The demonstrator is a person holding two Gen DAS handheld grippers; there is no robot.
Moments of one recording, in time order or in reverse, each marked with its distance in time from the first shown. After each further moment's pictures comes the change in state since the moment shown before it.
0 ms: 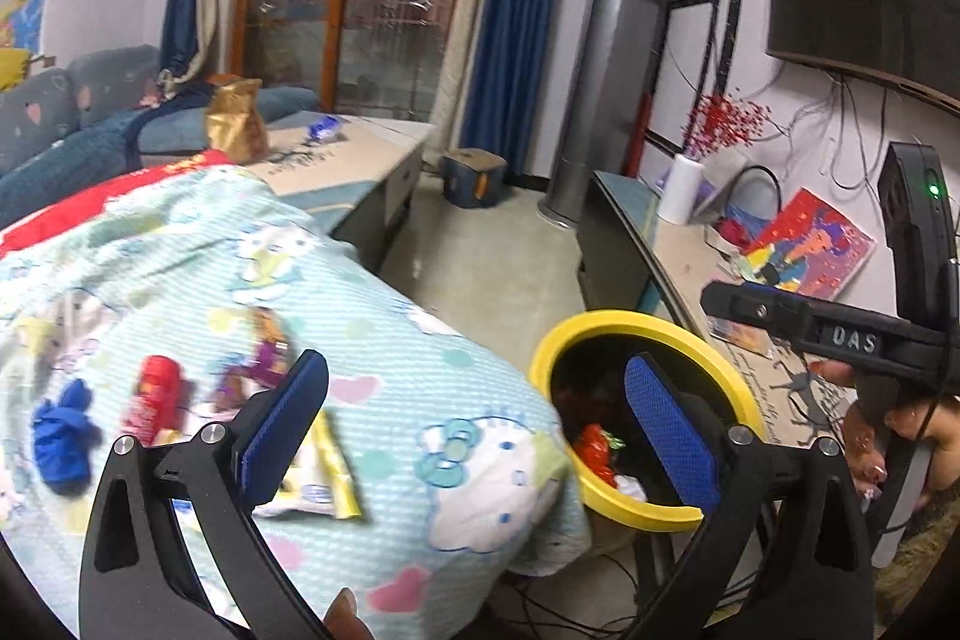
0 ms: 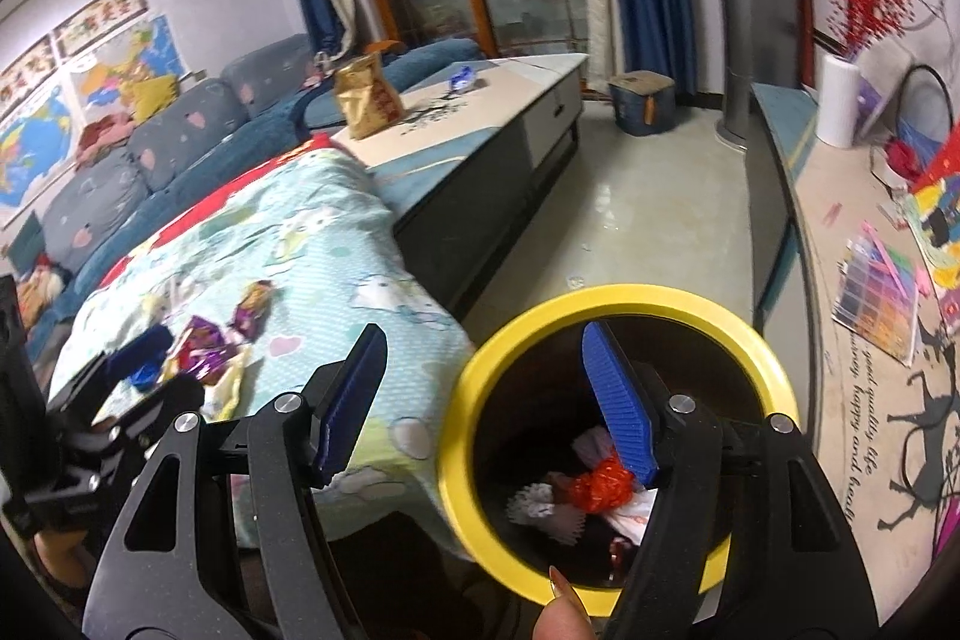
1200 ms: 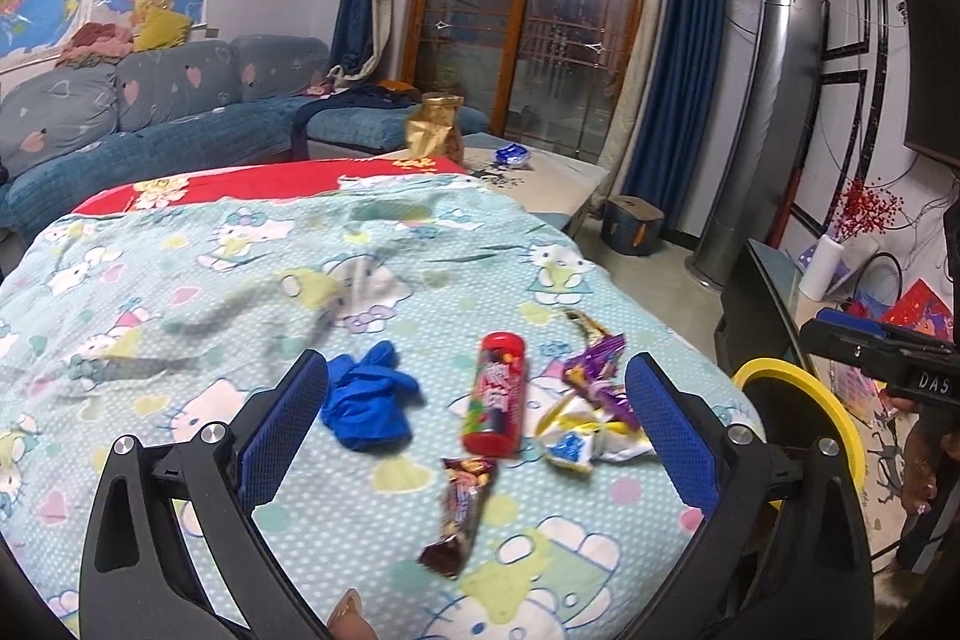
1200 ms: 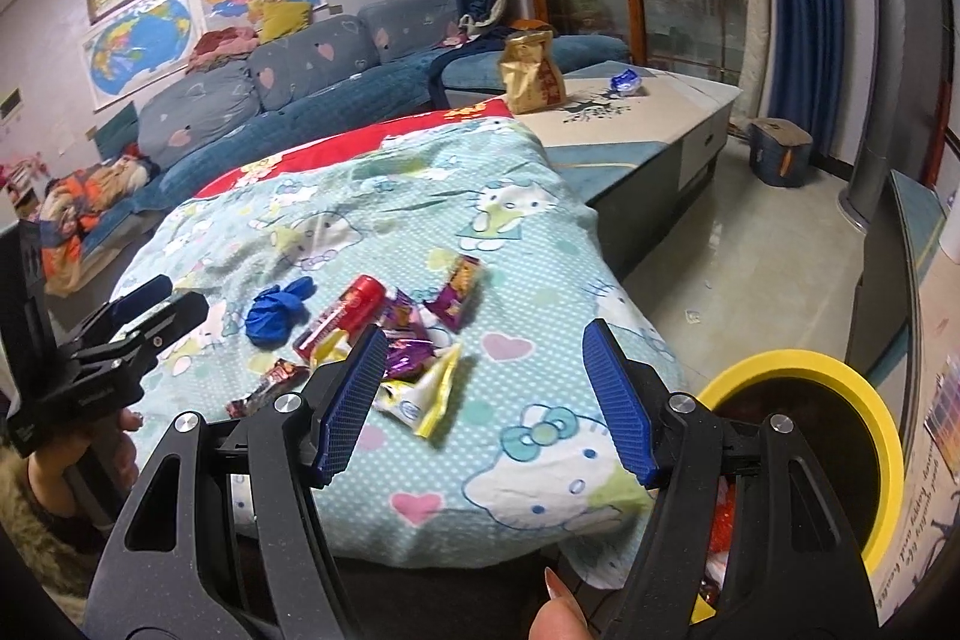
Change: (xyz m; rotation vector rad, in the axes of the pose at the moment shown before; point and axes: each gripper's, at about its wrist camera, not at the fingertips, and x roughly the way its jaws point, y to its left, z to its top) left arm -0.107 0.138 -0.020 -0.190 -0.073 0.326; right arm 0.011 0.143 0.003 -0.258 0.044 0.217
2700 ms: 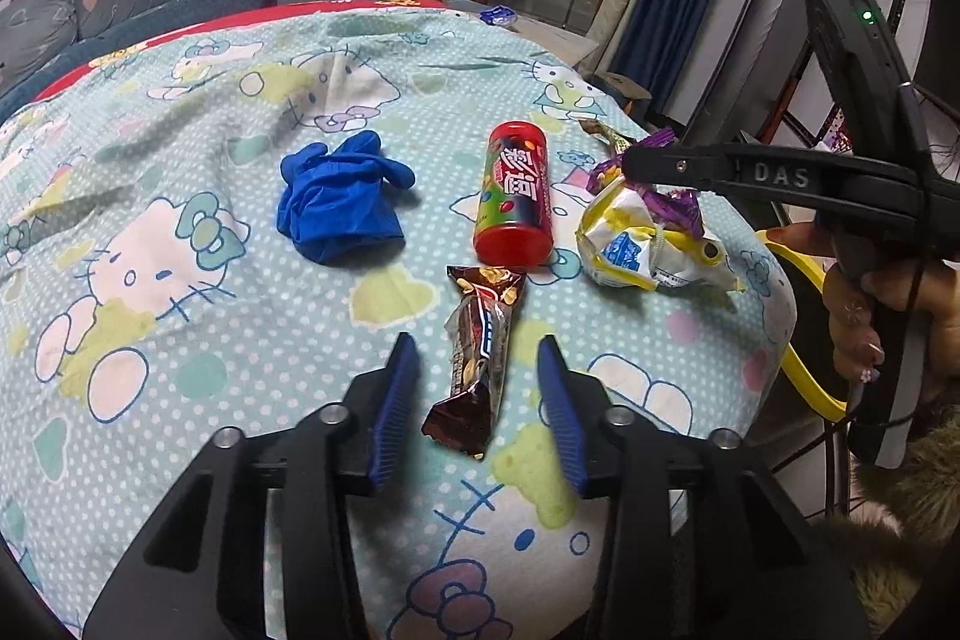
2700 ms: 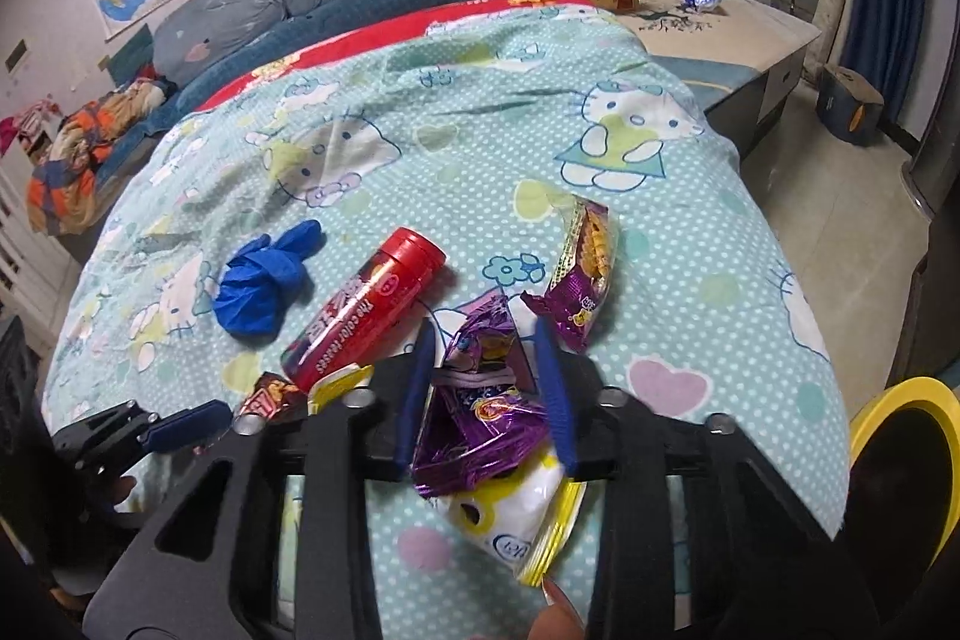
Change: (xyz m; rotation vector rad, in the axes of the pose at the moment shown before) left arm 0.051 0.018 -0.065 -0.017 0.326 -0.080; right arm 0.141 0.048 0.008 -0.048 0.250 0.082
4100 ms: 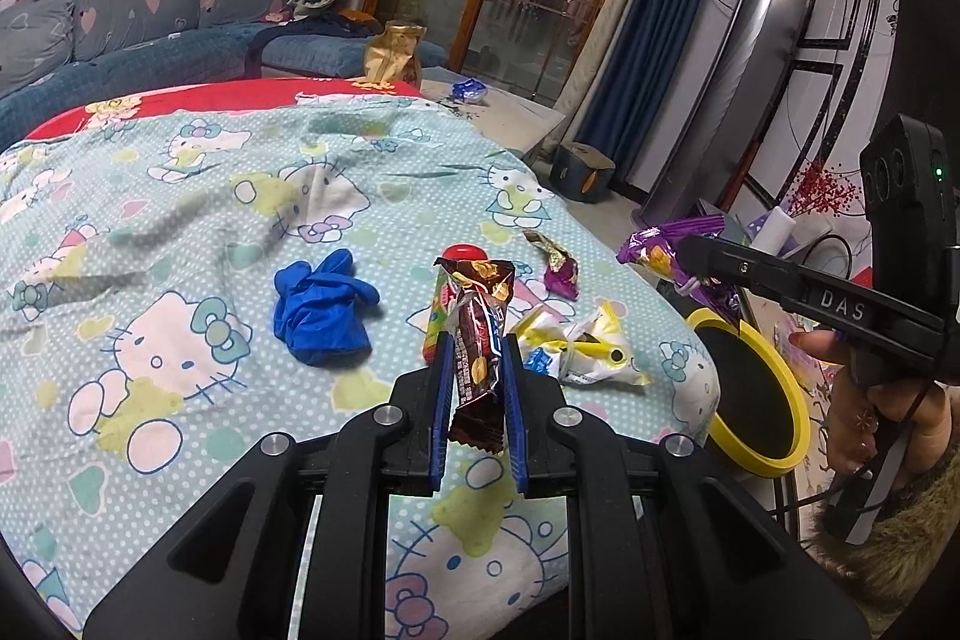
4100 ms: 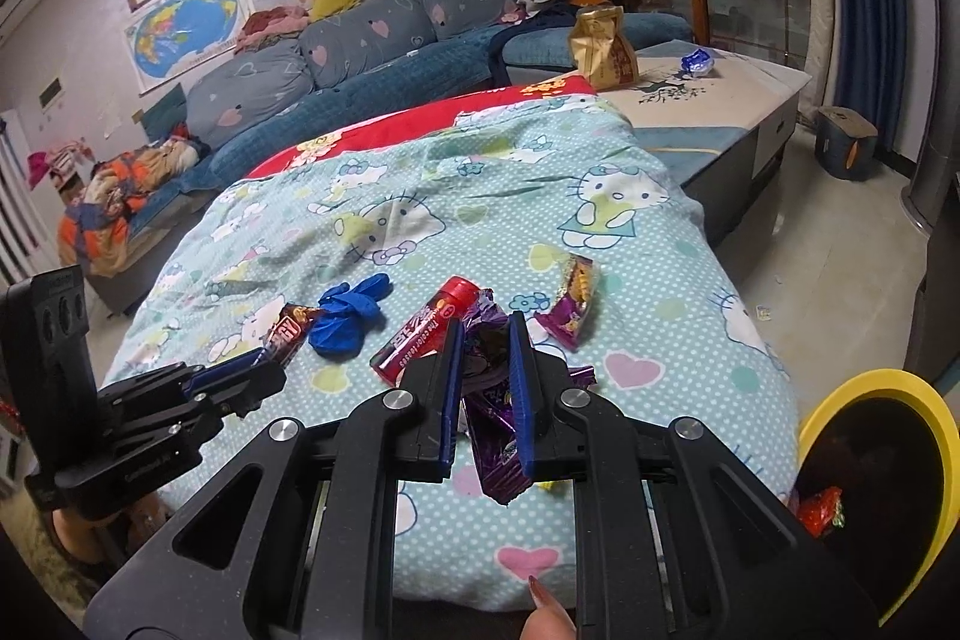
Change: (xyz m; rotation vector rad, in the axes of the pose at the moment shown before) left arm -0.055 -0.013 0.027 -0.016 -0.164 -0.089; right arm -0.093 0.003 -0.019 0.016 -0.195 0.055
